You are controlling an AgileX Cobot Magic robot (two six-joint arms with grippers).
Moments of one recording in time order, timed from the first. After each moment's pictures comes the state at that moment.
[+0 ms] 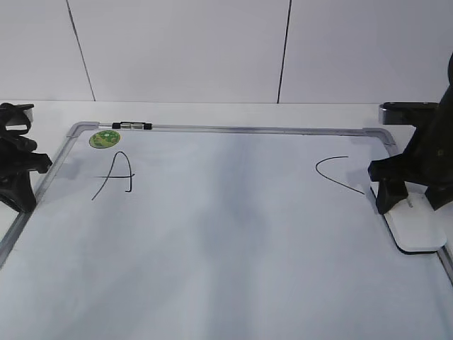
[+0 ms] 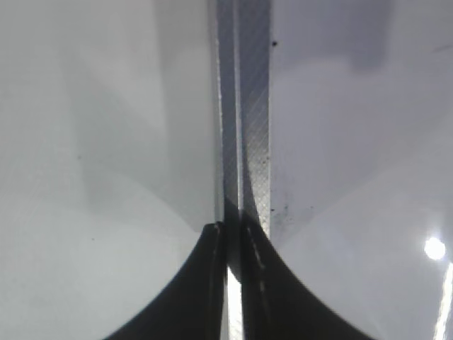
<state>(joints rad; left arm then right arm) 0.00 1.98 -1.29 -0.19 0.94 0.16 0.09 1.83 -1.18 0.00 0.89 0.05</state>
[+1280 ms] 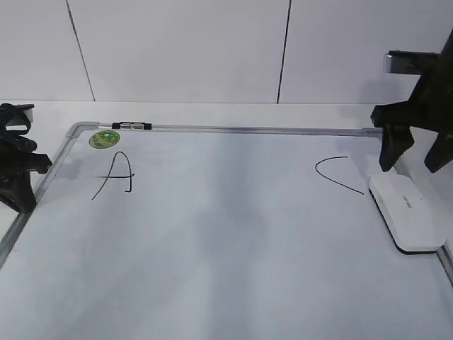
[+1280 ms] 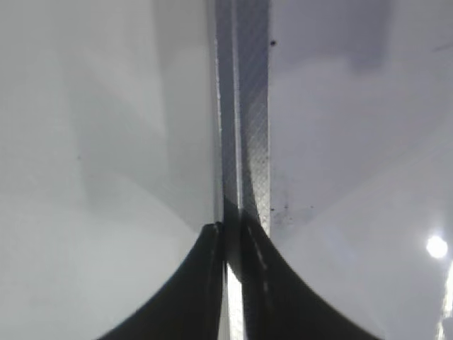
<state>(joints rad) 0.00 1.98 -1.29 -0.19 0.95 0.16 0.09 1.83 -1.46 0.04 1.21 0.06</state>
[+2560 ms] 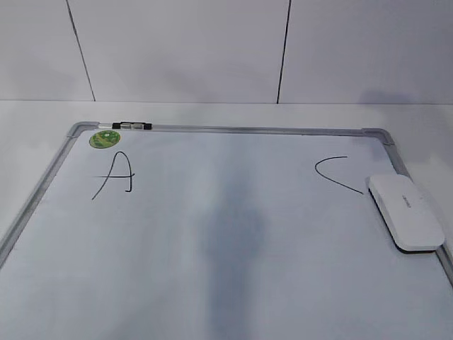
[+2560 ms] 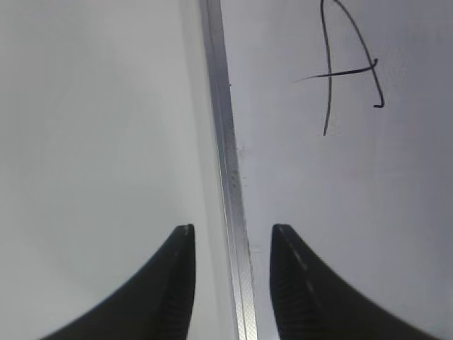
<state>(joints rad) 0.00 1.61 -1.45 -0.14 1.22 0.15 0.09 1.23 -1.26 0.14 1.23 0.06</state>
